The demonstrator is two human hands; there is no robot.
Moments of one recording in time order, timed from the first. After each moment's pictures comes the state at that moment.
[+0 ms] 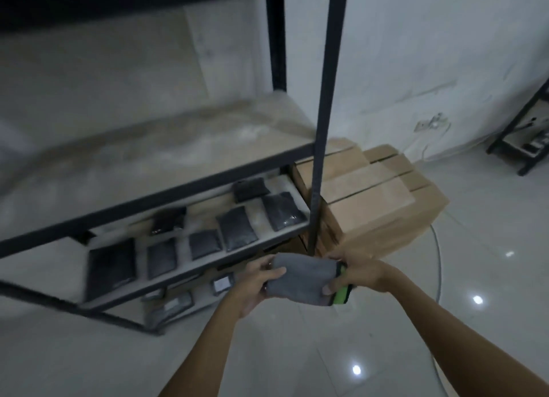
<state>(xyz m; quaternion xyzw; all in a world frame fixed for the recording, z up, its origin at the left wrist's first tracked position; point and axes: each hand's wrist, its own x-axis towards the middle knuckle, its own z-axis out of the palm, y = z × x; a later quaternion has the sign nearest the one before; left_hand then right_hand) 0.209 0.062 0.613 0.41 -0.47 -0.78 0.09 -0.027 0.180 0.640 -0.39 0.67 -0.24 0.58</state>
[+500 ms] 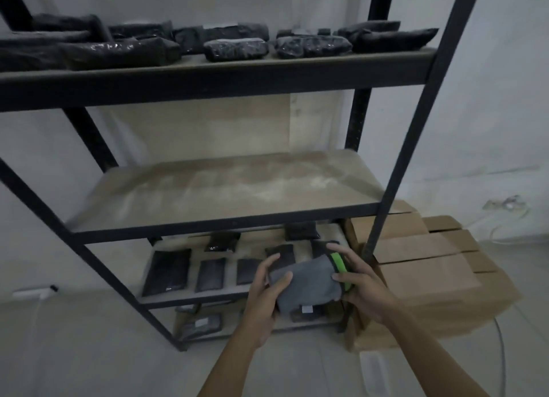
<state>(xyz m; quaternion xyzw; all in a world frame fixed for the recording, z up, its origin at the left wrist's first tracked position) 0.272 0.057 0.696 0.41 -0.38 -0.74 0.38 0.044 0.098 0.703 -0.32 0.49 -0.53 0.62</state>
